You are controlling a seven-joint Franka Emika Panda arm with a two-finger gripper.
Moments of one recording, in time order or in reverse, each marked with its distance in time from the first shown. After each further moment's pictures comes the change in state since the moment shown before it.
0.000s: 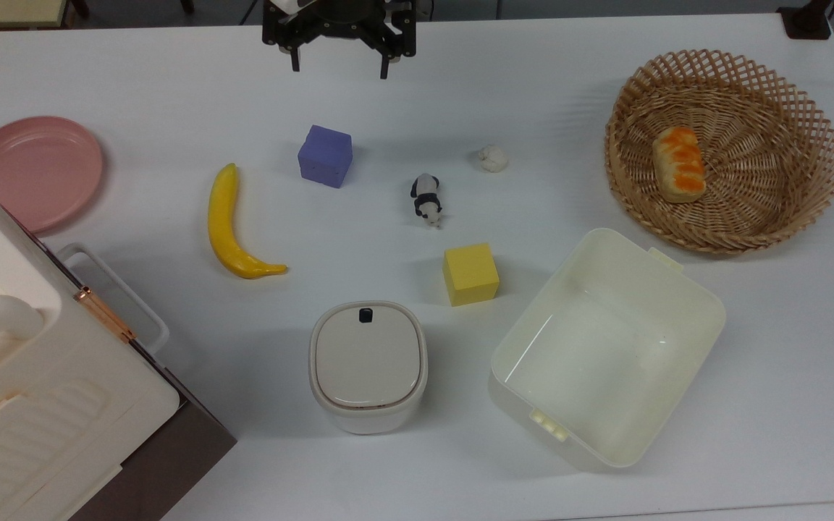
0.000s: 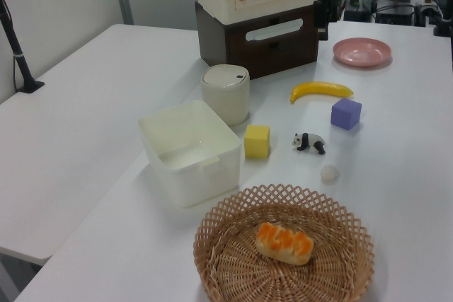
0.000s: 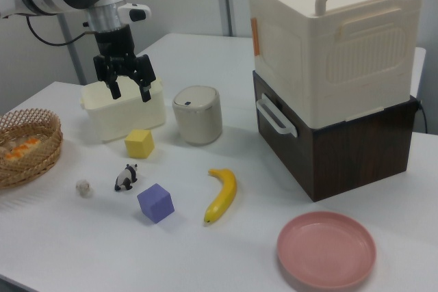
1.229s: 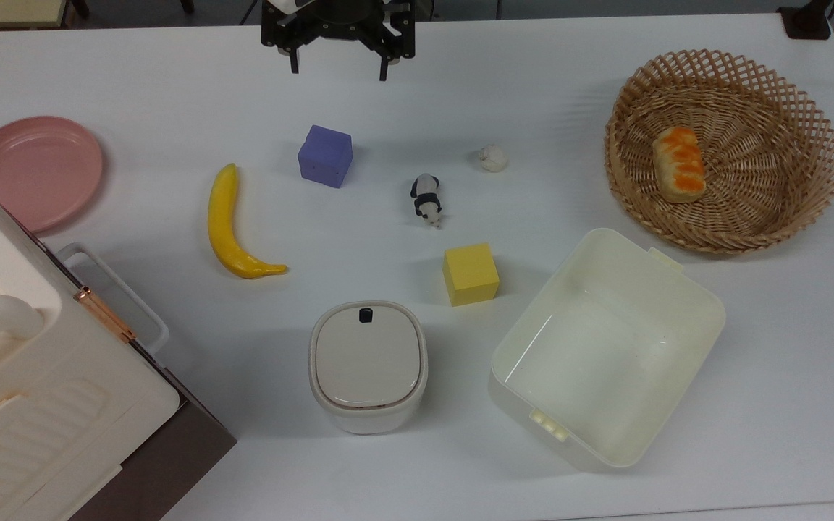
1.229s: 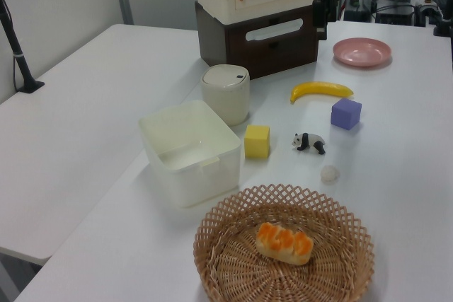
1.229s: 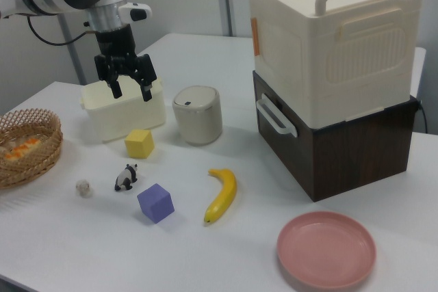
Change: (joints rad) arm -0.002 0.000 -0.002 0.000 0.002 0.011 0.000
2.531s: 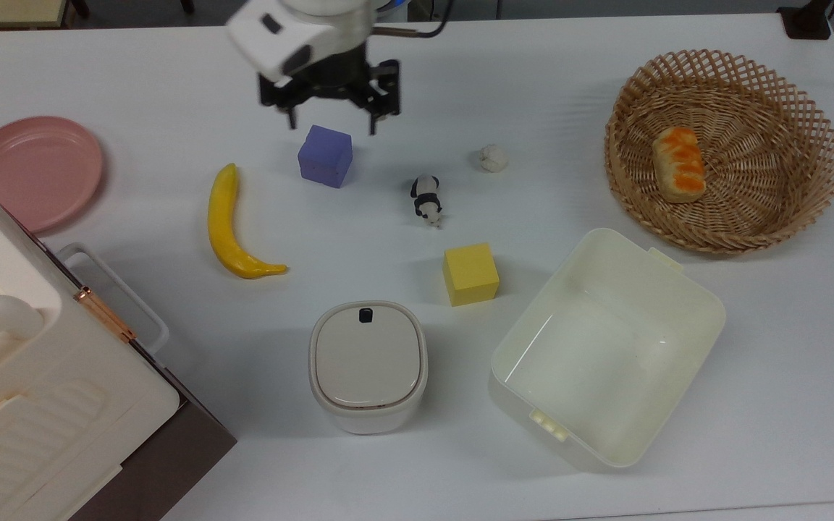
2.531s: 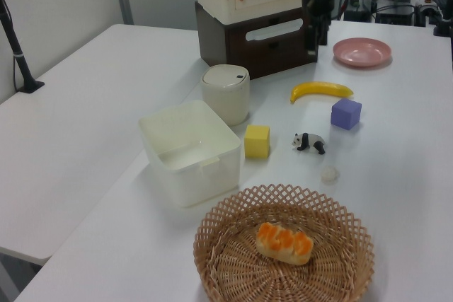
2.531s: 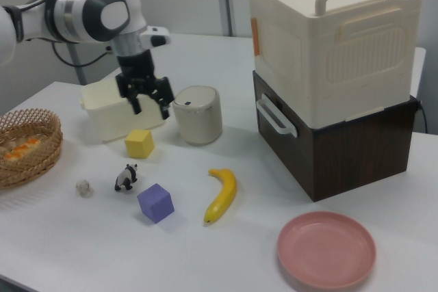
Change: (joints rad) arm -0.006 0.034 -0.047 -0.118 0.037 0.220 -0.014
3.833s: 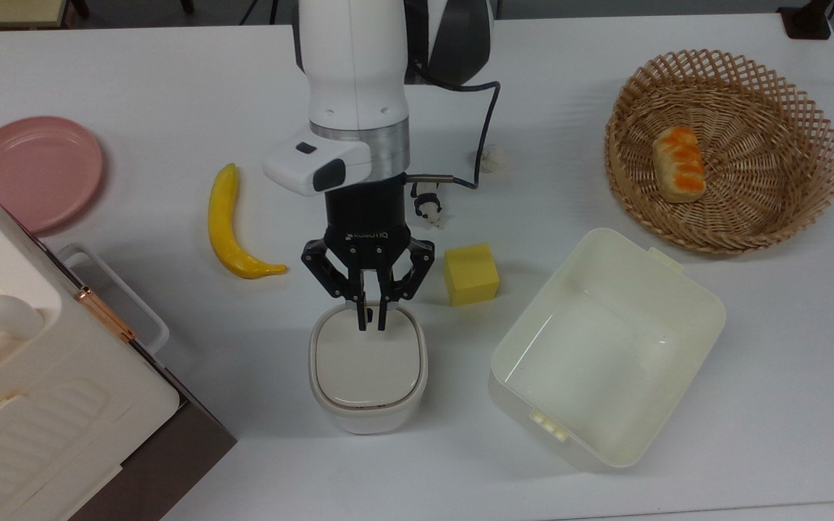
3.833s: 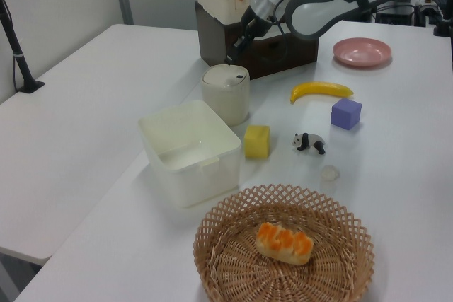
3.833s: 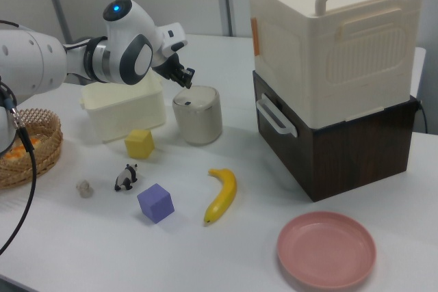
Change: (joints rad) arm 0.109 0.314 -0.073 0.114 0.089 0.828 0.027
